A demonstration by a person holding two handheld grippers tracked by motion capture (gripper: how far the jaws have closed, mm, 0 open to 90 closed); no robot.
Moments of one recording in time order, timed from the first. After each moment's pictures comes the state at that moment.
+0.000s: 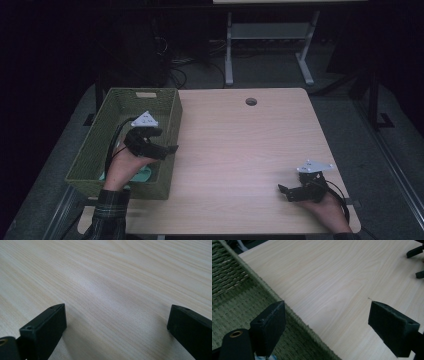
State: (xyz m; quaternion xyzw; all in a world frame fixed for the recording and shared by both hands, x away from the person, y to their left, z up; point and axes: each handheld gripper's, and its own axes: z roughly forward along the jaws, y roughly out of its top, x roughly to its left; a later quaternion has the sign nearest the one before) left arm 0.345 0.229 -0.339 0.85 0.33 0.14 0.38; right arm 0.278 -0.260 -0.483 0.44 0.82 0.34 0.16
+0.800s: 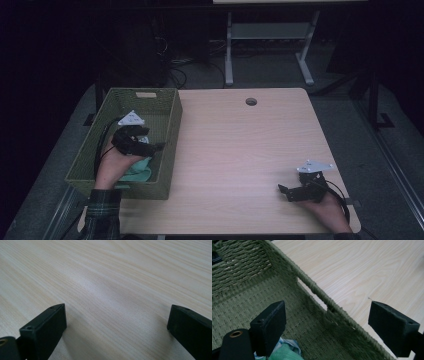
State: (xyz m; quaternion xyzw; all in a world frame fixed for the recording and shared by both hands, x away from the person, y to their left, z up) left arm 0.352 0.265 -0.346 0.84 0.37 0.16 0.37; right arm 0.278 -0.260 -0.483 0.43 0.82 0.34 0.16
